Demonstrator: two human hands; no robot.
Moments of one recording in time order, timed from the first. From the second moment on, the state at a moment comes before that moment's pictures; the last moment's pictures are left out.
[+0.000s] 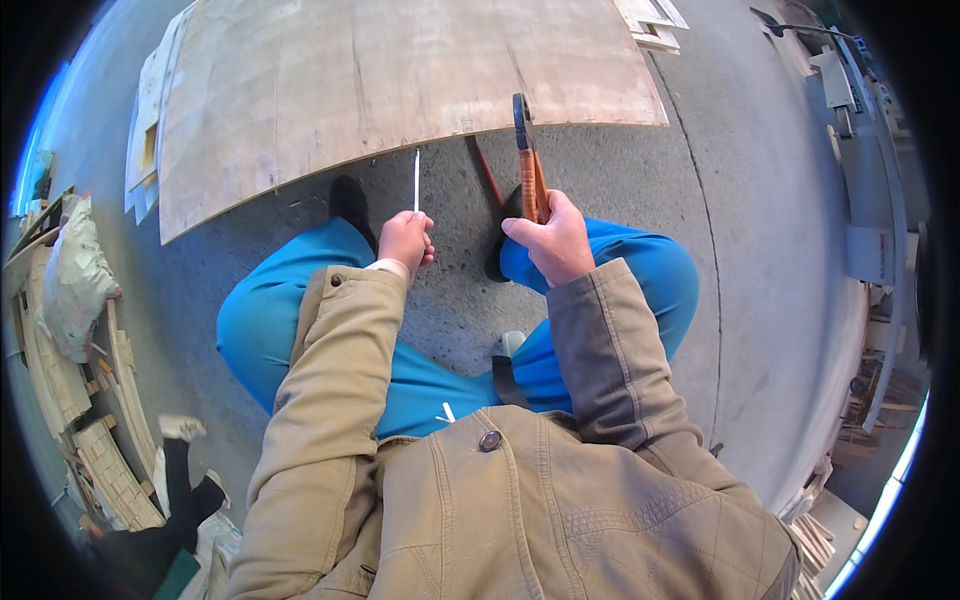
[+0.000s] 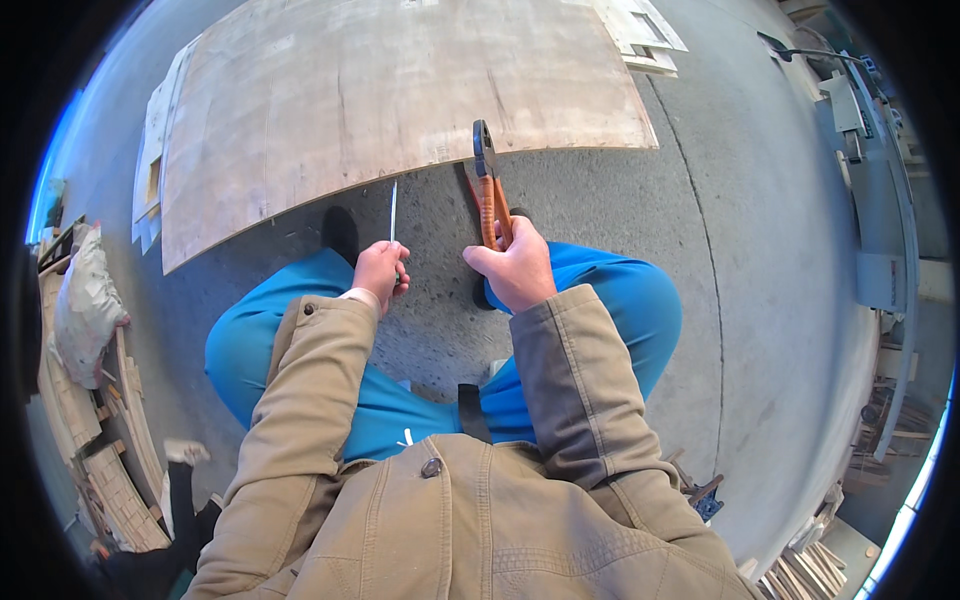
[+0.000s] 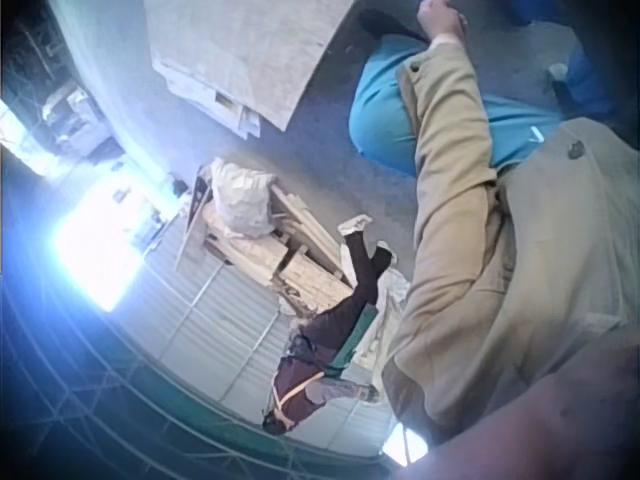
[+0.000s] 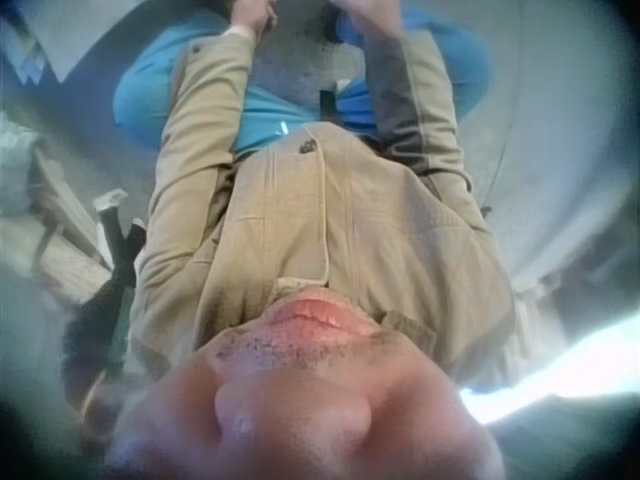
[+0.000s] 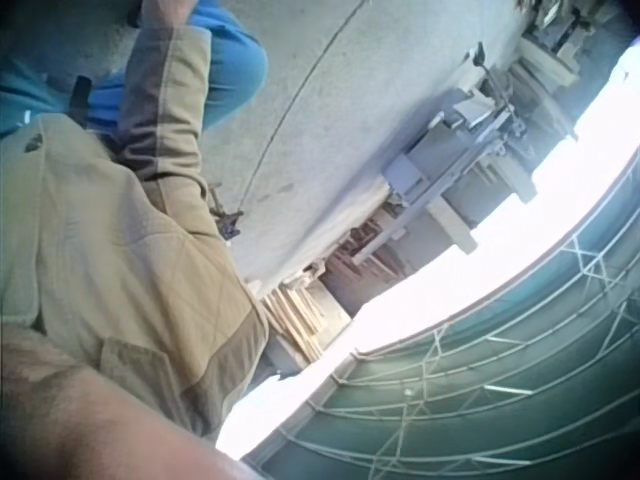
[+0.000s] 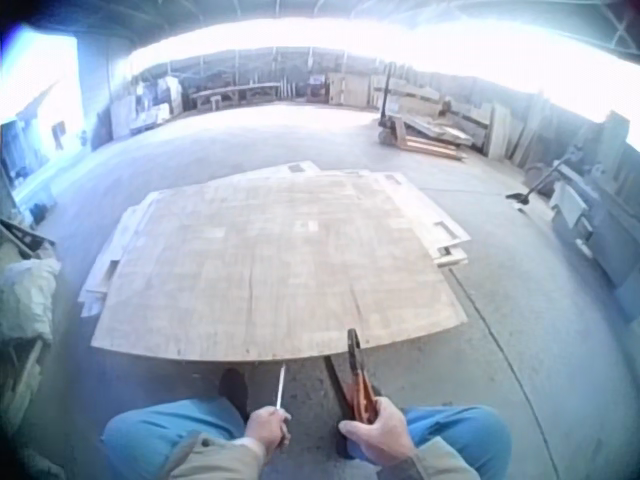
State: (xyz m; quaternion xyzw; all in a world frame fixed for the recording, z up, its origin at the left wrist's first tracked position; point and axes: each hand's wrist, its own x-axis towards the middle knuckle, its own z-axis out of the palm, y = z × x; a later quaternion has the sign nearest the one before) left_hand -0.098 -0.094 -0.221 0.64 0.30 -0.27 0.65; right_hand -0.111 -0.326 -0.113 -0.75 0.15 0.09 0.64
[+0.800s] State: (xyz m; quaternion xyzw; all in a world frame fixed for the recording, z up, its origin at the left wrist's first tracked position) left_hand -0.090 -0.110 -0.237 0.63 0.29 -0.23 0.69; right_hand -0.107 -0.315 -0.130 -0.82 0.13 0.14 0.54
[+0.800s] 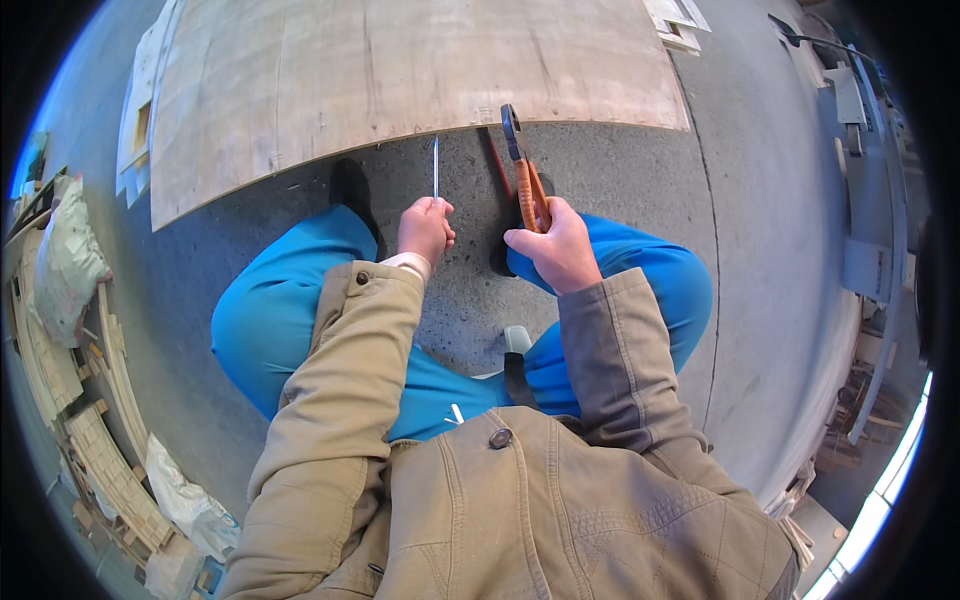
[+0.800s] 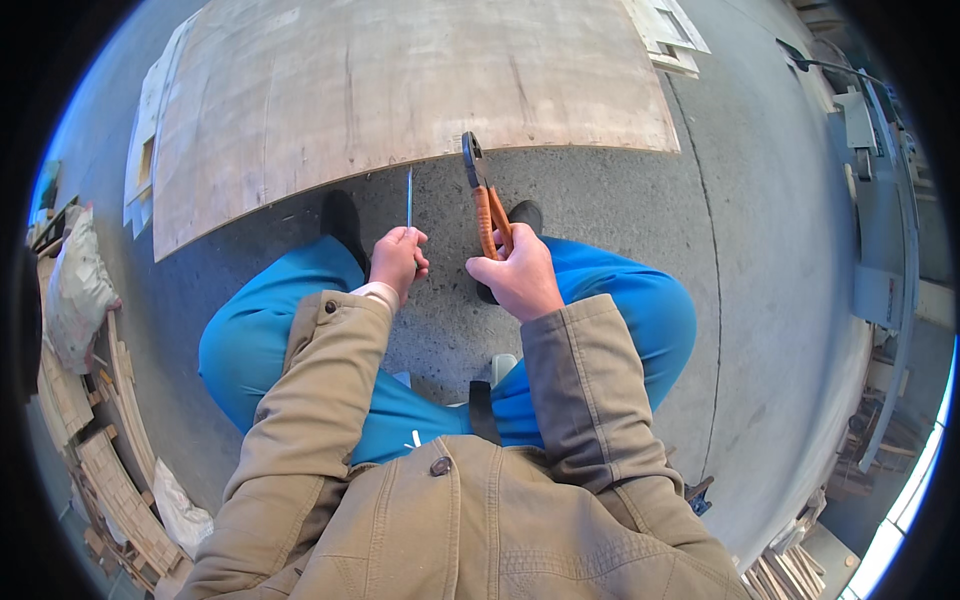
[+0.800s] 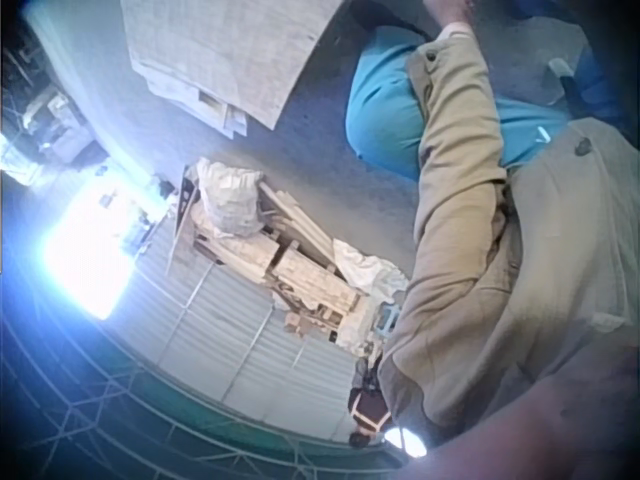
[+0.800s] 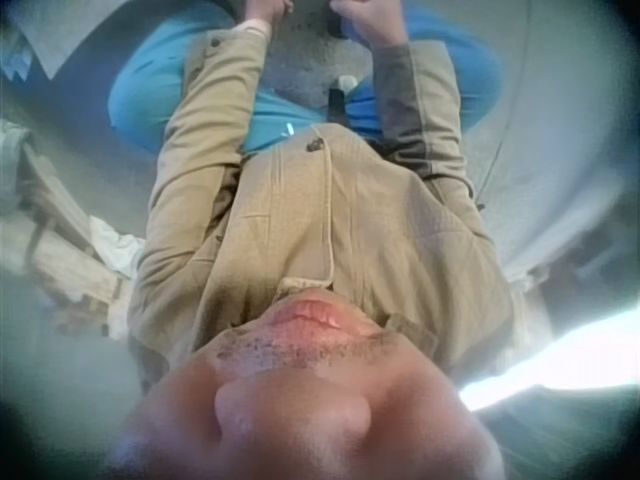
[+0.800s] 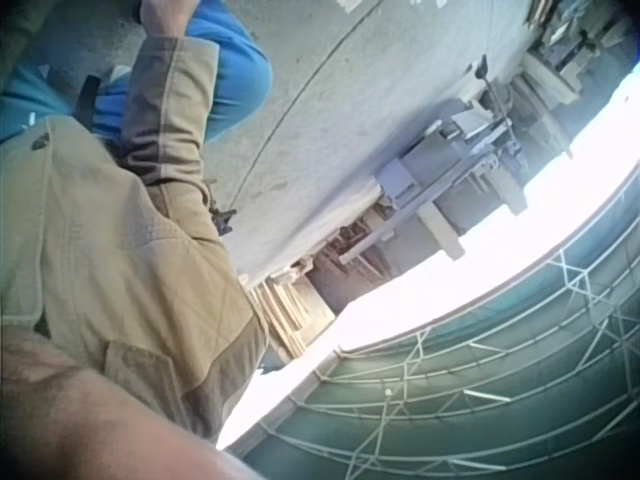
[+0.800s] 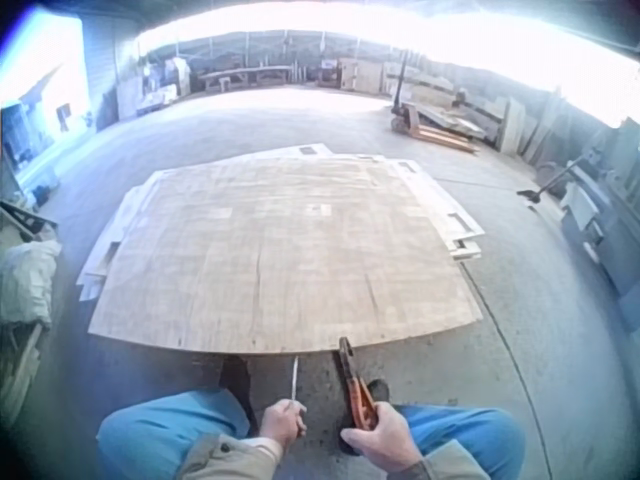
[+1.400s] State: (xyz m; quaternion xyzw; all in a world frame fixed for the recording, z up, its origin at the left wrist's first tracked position) left_hand -0.092 -0.116 -0.237 0.61 0.32 -0.20 0.70; right_hand -0.108 -0.316 -0.136 -0.82 0.13 0.15 0.54
